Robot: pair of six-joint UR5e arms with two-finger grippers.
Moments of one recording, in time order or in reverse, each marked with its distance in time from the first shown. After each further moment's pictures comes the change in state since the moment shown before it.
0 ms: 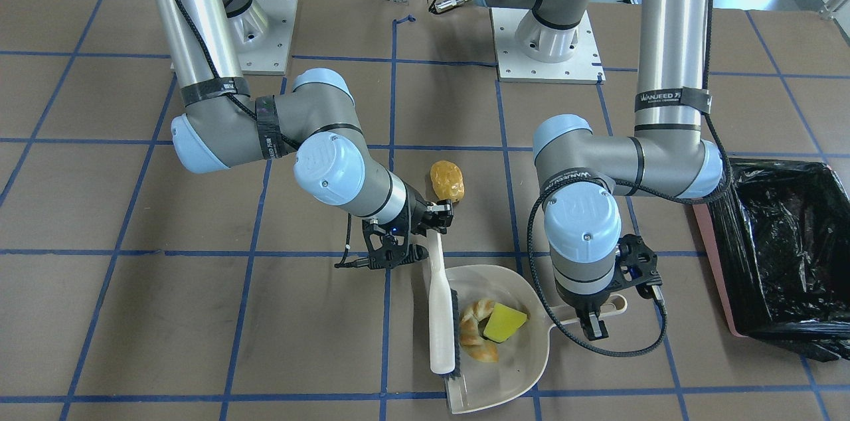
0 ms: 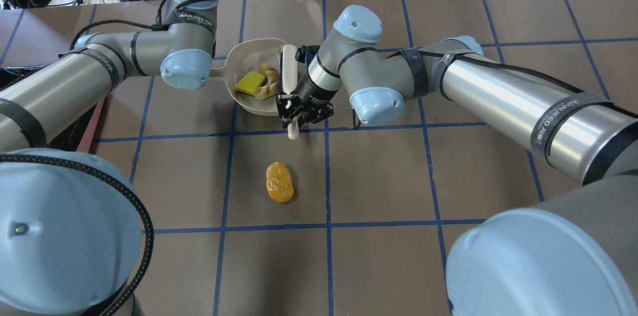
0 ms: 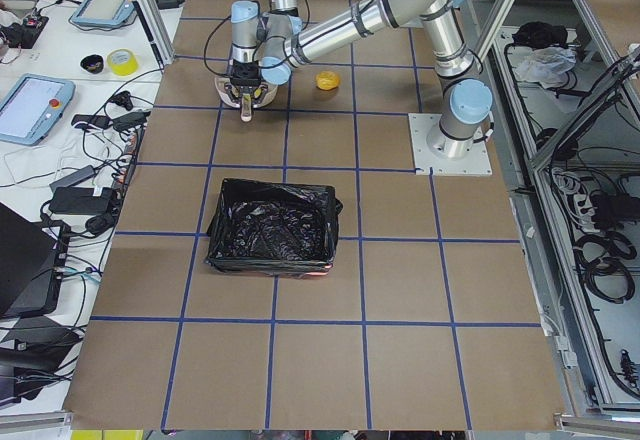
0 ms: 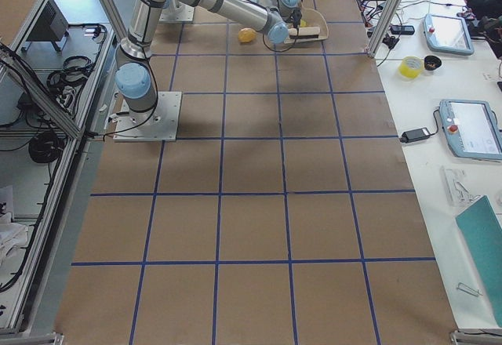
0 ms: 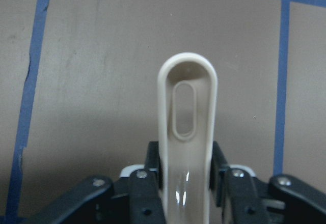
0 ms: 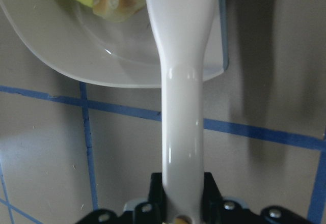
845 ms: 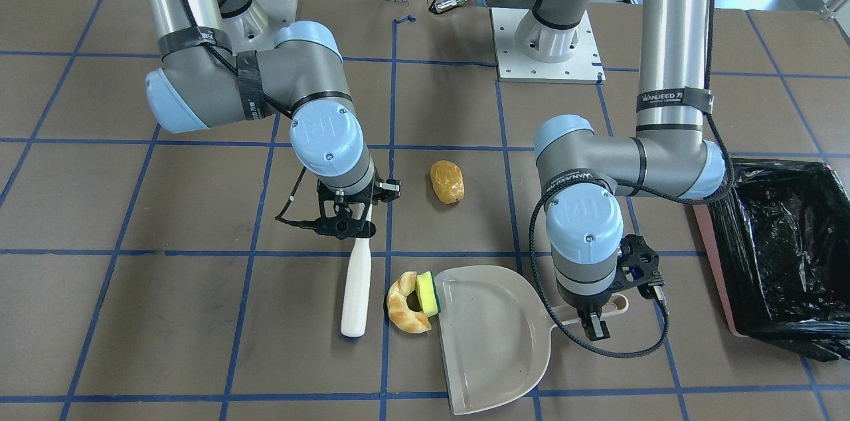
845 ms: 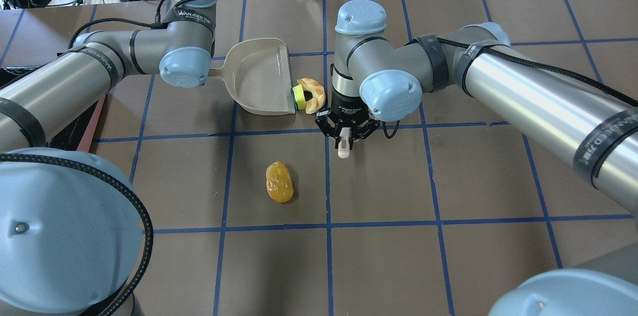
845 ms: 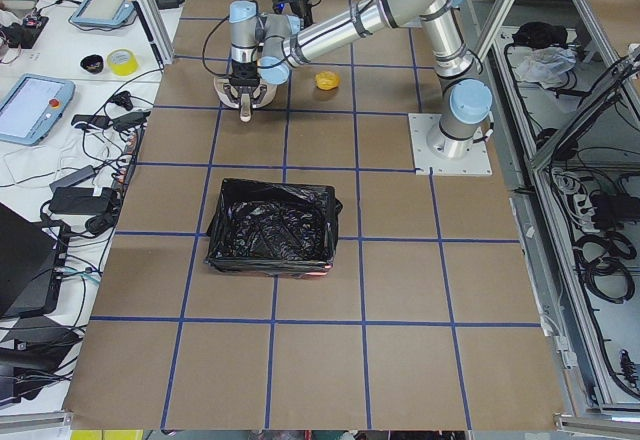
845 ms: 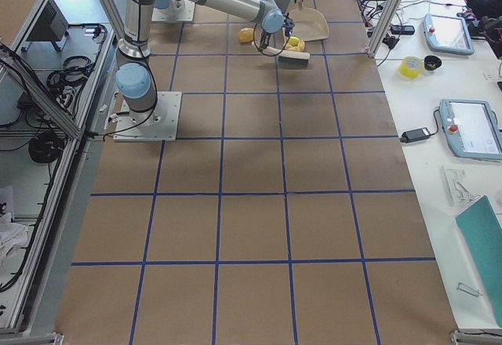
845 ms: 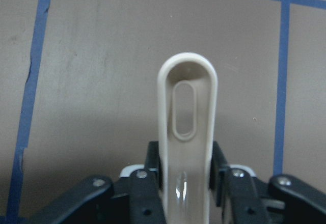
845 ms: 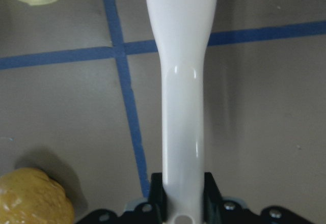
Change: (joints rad) left arm 0.000 0.000 0.001 -0.007 0.001 -0.003; right arm -0.005 -0.097 0.034 0.279 -0.305 0.056
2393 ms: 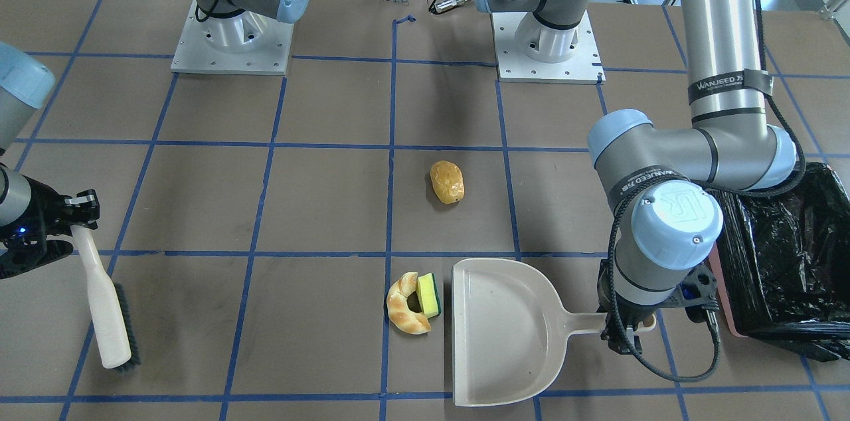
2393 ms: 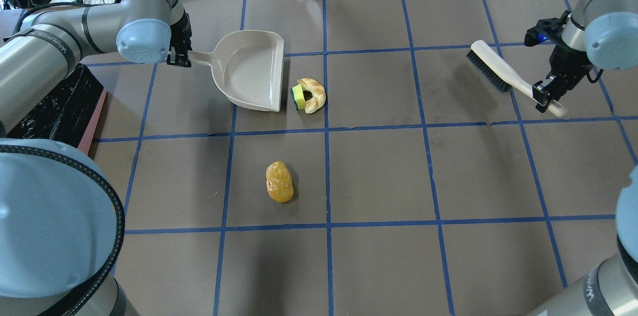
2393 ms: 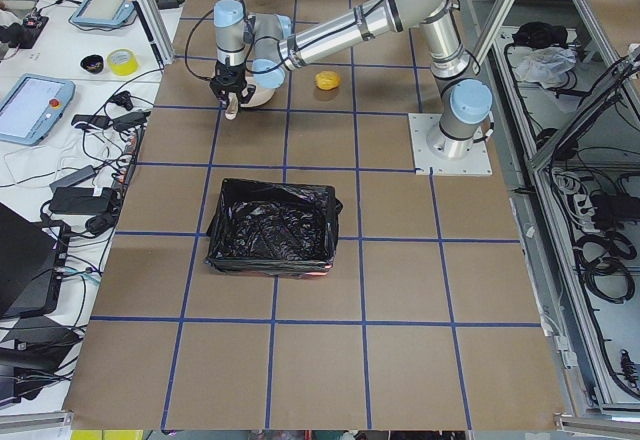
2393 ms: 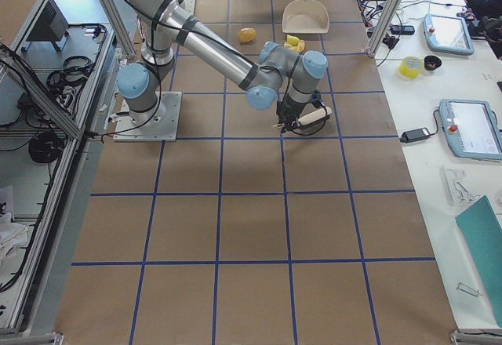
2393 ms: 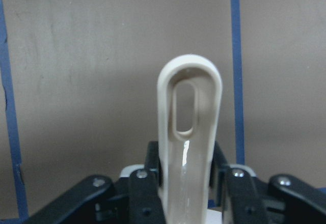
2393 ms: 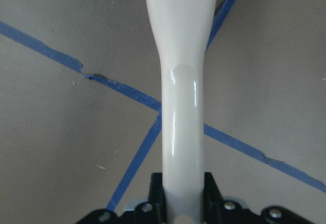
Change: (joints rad) left arm 0.089 0.025 0.090 -0.108 -0.183 0.235; right arm -0.656 -0.072 -0.008 0.084 -0.335 -1.083
